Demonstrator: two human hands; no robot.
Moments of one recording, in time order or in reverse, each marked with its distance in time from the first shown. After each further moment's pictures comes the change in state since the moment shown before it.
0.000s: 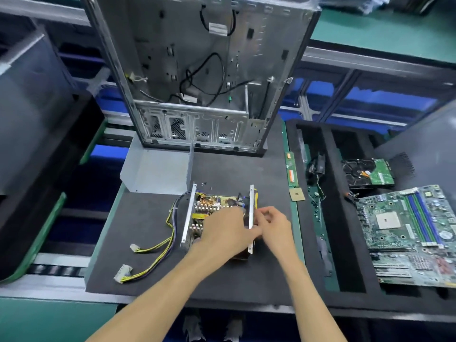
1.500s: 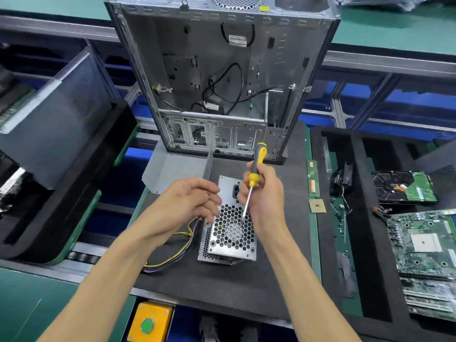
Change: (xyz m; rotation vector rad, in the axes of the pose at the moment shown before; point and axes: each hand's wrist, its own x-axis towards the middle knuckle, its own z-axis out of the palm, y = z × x) left_hand -0.021 -0.059 -0.107 -1.129 -0.070 -0.097; right_hand -0.008 -0.131 0.017 1.078 -0.328 0.035
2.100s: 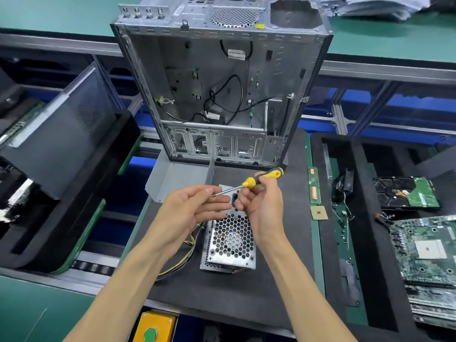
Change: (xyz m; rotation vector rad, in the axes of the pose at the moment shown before) left_hand -0.001 0.001 0.013 -0.265 0.126 0.049; right_hand 0.004 0.006 0.000 0.087 -0.017 -0.053
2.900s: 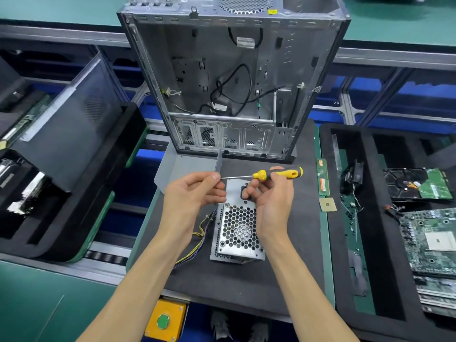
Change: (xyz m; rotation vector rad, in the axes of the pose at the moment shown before) left_hand 0.002 -0.001 -0.003 0.017 0.234 0.156; right_hand -0.006 0.014 0.005 -0.036 0.125 -0.192
